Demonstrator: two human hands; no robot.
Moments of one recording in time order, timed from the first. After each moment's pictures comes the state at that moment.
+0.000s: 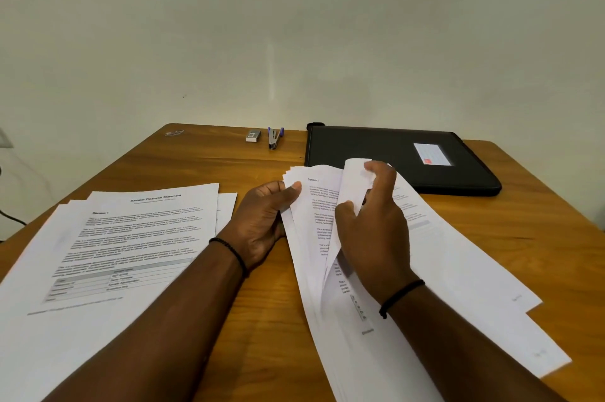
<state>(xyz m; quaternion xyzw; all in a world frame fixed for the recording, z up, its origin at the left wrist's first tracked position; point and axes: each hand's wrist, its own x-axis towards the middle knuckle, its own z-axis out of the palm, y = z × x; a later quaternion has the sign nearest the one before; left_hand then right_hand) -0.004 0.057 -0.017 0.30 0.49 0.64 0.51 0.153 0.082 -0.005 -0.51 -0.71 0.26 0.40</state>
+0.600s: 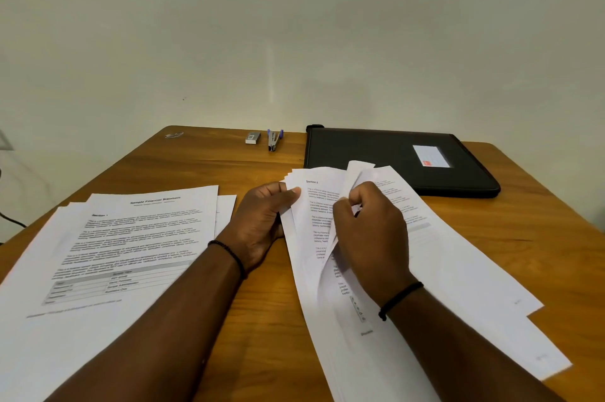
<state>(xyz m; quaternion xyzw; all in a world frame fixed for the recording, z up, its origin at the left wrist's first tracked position) -0.005 0.056 -0.016 0.34 0.50 0.63 0.48 0.152 0.085 -0.007 -0.53 -0.72 0.23 0.39</state>
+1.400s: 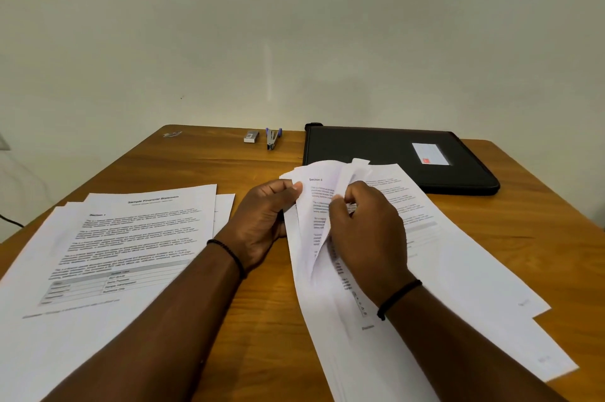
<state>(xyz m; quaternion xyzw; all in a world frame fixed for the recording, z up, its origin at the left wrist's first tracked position) -0.005 0.058 -0.018 0.36 0.50 0.62 0.48 0.149 0.084 -0.009 -0.52 -0.74 0.18 0.37</state>
